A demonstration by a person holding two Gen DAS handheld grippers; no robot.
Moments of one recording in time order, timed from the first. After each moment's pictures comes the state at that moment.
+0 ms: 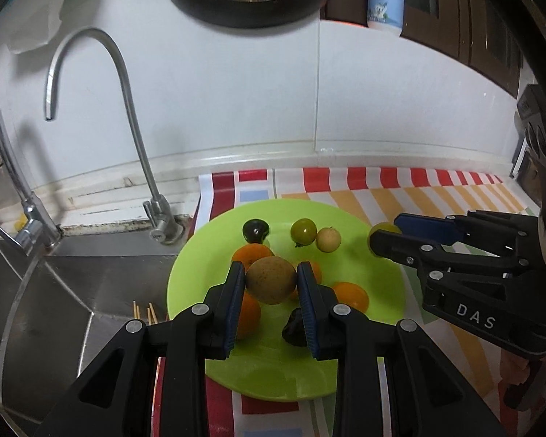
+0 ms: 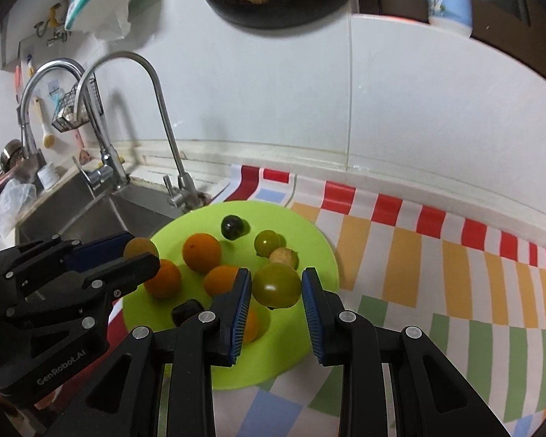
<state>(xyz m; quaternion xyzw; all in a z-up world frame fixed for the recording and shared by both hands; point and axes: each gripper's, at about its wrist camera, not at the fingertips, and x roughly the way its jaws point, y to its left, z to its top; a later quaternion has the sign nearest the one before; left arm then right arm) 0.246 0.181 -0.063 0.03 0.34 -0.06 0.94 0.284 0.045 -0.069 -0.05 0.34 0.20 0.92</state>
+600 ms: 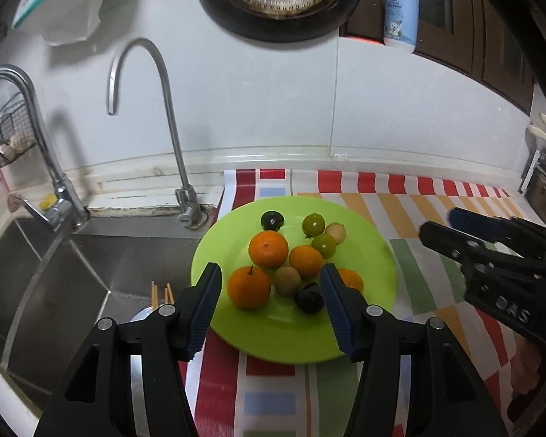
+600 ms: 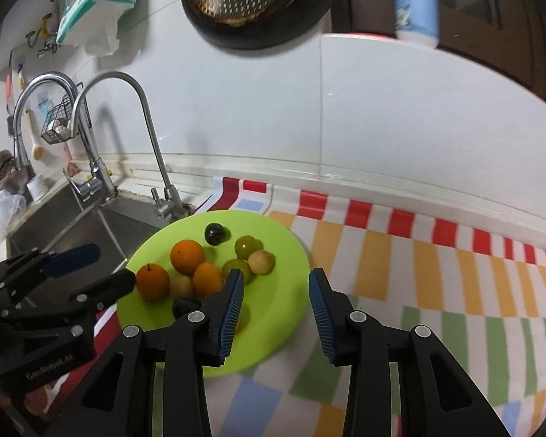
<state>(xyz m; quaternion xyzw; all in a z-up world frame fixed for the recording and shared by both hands) 0.207 0.183 -0.038 0.01 0.33 -0.01 0.94 0.245 0.021 -0.044 -0.04 0.31 0.15 0.94</state>
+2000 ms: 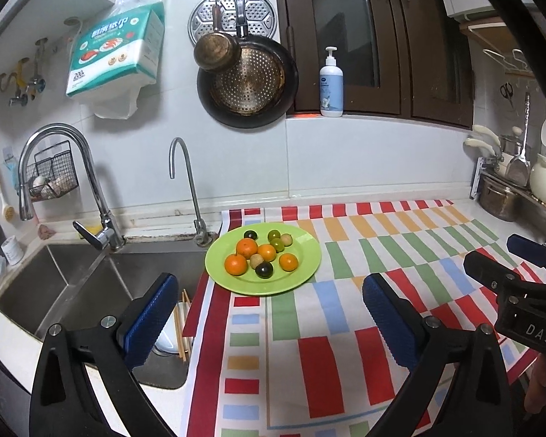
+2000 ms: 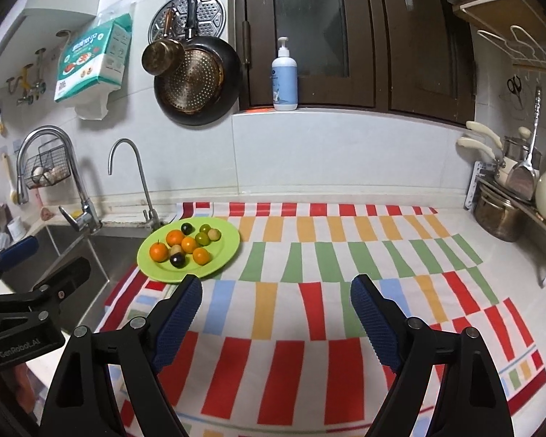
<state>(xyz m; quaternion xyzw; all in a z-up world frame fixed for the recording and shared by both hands) 0.004 0.148 0.033 0.04 0.23 -0.03 0.97 0.004 -0.037 0.018 0.00 0.23 0.00 0.97</state>
